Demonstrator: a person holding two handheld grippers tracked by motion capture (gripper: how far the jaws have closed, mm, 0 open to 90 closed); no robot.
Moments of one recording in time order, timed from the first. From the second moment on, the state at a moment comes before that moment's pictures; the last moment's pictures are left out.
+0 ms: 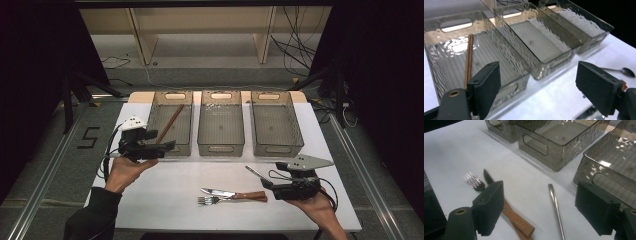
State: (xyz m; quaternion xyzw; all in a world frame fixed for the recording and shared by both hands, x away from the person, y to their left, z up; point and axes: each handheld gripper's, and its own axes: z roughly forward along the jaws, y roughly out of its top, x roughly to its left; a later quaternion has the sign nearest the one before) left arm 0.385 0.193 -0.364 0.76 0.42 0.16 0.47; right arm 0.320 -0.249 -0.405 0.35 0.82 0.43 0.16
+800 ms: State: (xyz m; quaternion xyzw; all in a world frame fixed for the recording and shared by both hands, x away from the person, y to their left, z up) left arm 0.344 0.217 -0.414 0.74 0.42 0.15 0.51; right arm 0.345 -0.243 -0.405 0.35 0.84 0.38 0.14
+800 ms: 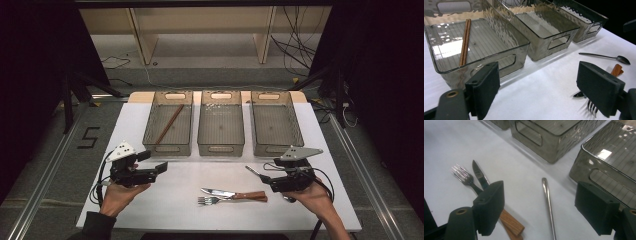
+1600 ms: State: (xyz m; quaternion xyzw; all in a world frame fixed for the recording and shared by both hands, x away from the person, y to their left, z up) left arm 0.318 0.221 -0.429 0.73 0.40 0.17 0.52; right arm 0.362 -0.243 -0.422 0.38 0.86 0.31 0.12
